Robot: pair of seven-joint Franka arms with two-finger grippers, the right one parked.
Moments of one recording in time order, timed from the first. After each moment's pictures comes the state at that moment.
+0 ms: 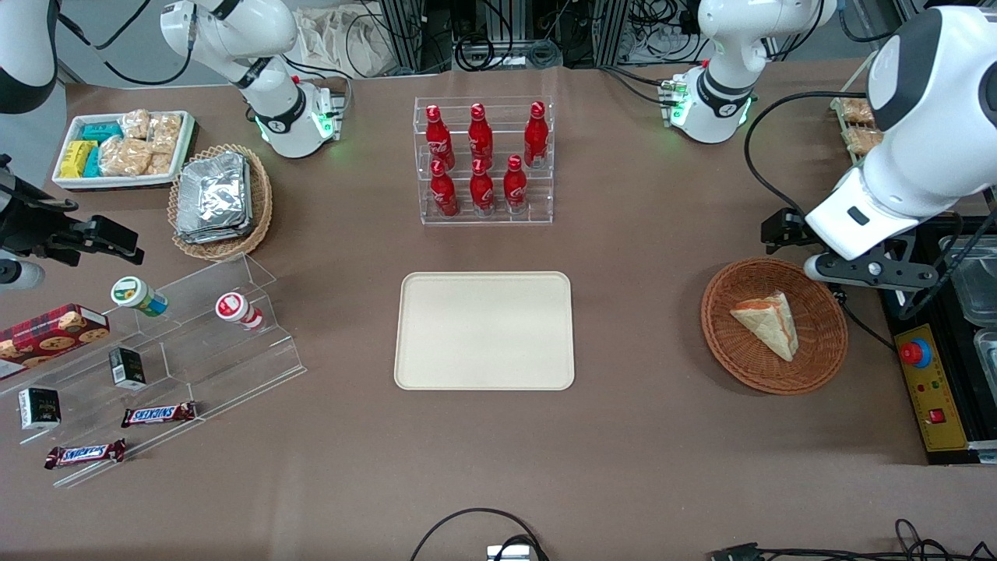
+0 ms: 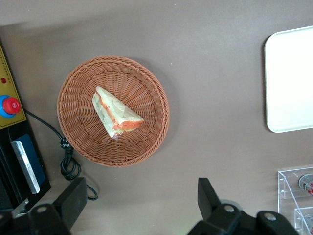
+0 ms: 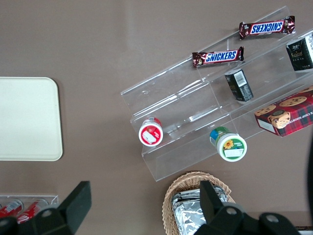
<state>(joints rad) 0.09 0.07 -0.28 -1.63 0.06 1.60 0.00</state>
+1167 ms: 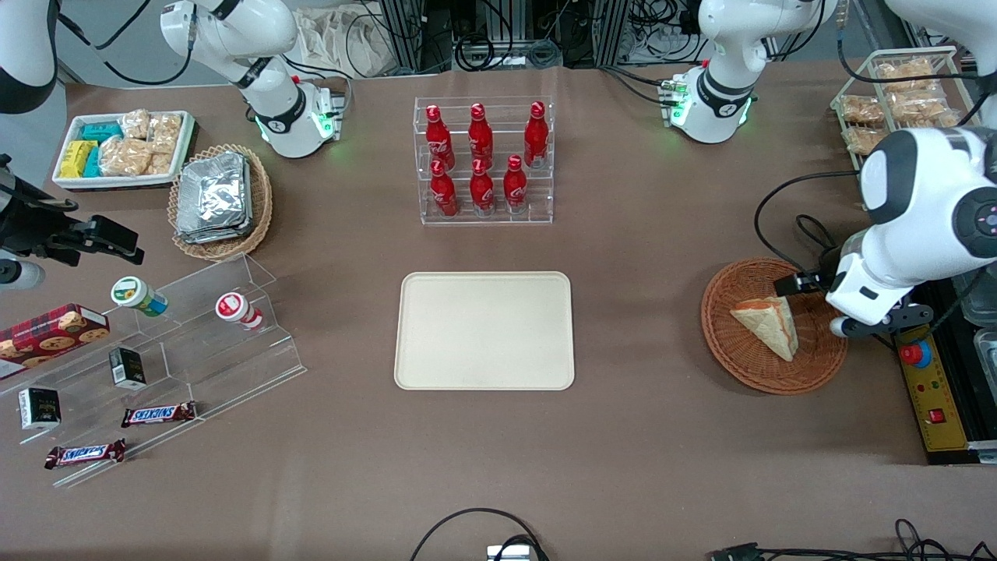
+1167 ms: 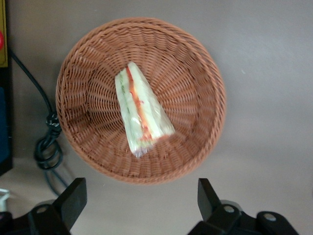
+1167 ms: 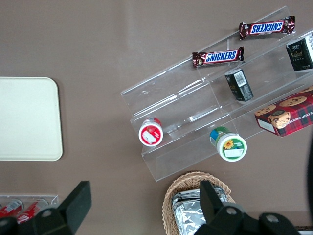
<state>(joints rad) 0.14 0.15 -0.15 -1.96 0.06 1.97 -0.28</state>
